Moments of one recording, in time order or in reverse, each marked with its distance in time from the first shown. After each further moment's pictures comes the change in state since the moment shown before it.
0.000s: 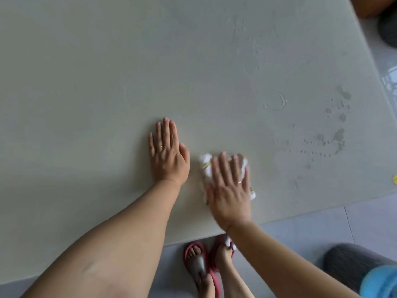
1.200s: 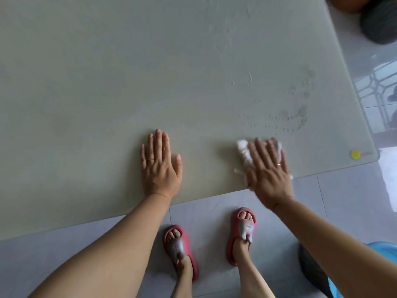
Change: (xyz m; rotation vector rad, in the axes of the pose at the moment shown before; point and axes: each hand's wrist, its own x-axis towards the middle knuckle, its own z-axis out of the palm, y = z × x) left_hand -0.110 0.046 0.021 0.005 0.016 0.019; right_hand -0.044 0.175 -0.031 -0.089 -0.035 -0.060
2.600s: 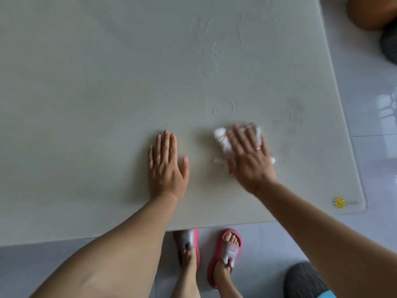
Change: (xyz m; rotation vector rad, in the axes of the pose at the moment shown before) left_hand 0.061 0.097 0.011 -0.027 0.039 -0.064; right_hand 0.125 0.050 -0.027 0.022 0.042 -0.210
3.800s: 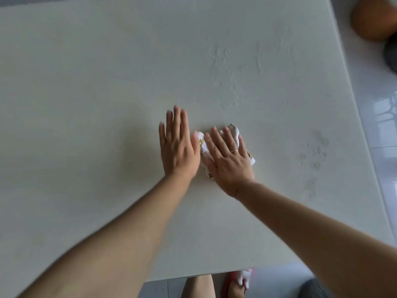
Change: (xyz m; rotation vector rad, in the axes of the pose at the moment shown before) left_hand 0.143 -0.007 -0.035 -0.112 0.104 0.056; right_hand 0.104 -0.078 -0.003 -0.021 -0.010 -0.088
